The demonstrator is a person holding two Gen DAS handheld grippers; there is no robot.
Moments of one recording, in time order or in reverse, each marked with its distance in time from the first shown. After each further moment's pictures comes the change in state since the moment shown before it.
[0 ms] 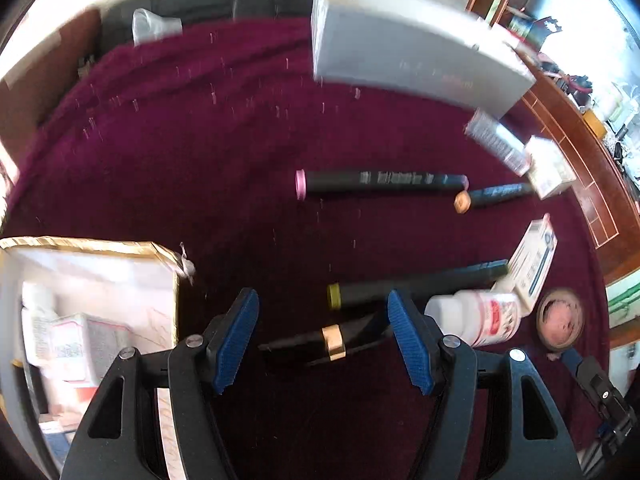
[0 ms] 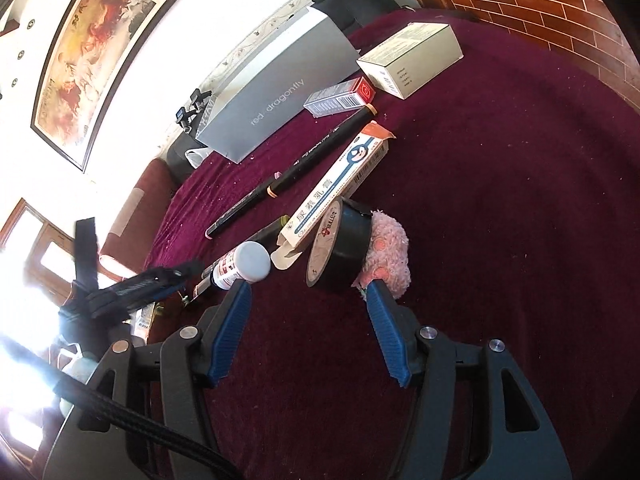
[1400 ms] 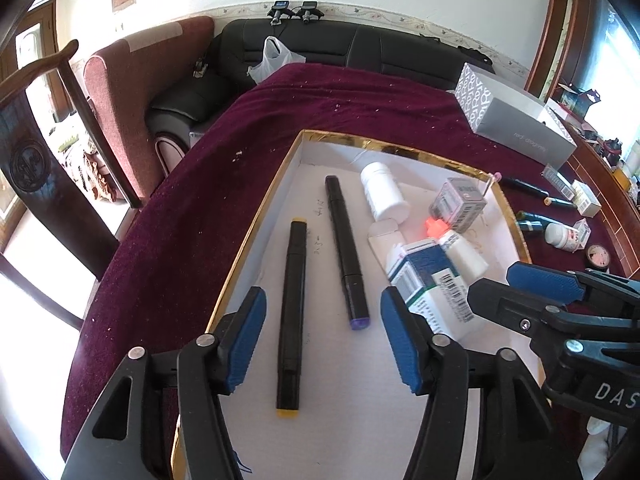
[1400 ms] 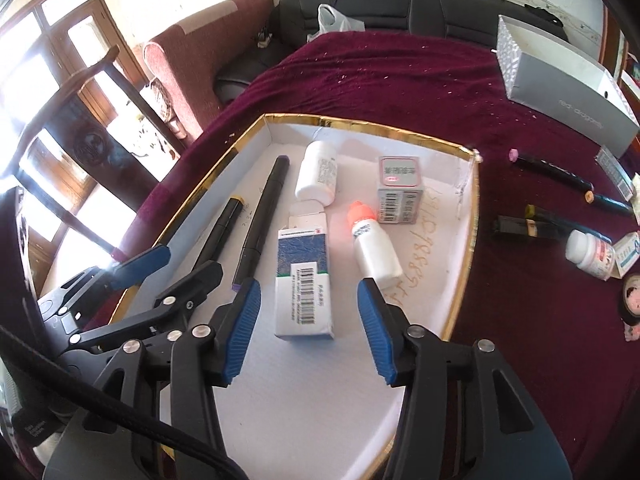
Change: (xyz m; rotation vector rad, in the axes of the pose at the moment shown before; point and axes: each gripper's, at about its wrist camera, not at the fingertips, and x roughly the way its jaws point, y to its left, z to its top) left arm -0.136 0.207 -0.160 -0.171 -0.226 0.153; right arm 0.120 0.301 -0.152 -0.654 0.352 -0.087
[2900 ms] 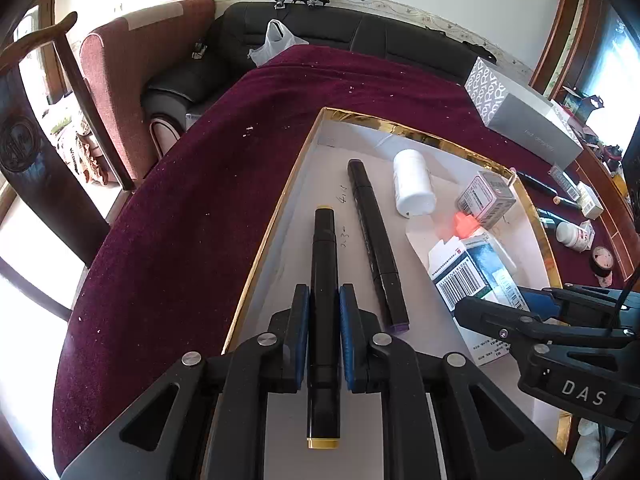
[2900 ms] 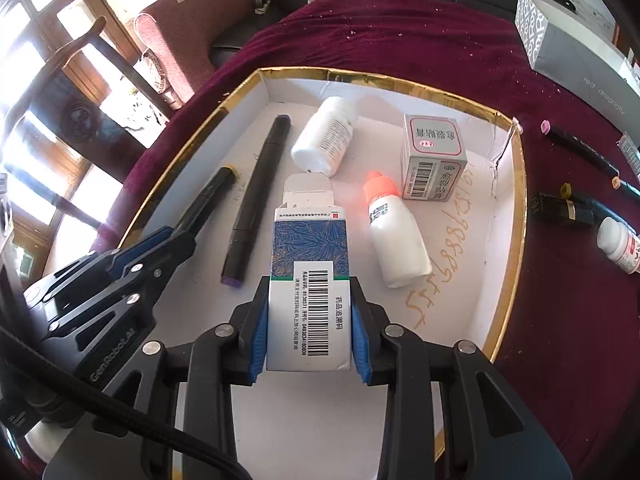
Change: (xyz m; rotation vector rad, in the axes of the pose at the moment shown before) left arm 0.033 0.026 -0.004 -0.040 0.053 -0.031; right arm 0.045 0.010 0.000 0.006 0.137 -0.008
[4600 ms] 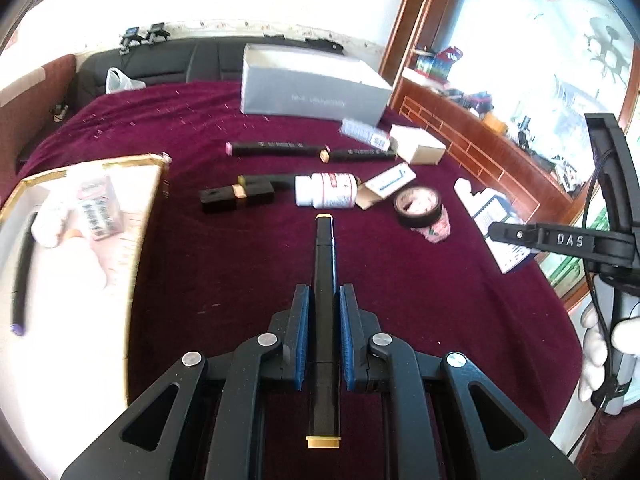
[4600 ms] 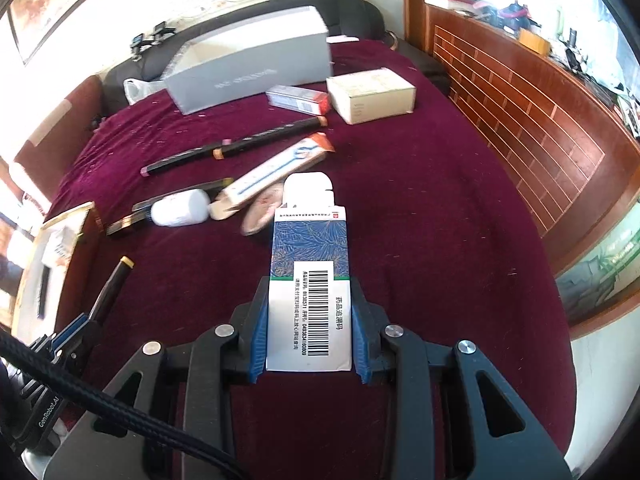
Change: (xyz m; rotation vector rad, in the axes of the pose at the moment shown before) left arm -0.040 -0.256 -0.050 0.258 -0.097 -0.350; right arm -0.187 -0.291 -0.130 0.415 -0.252 -0.313
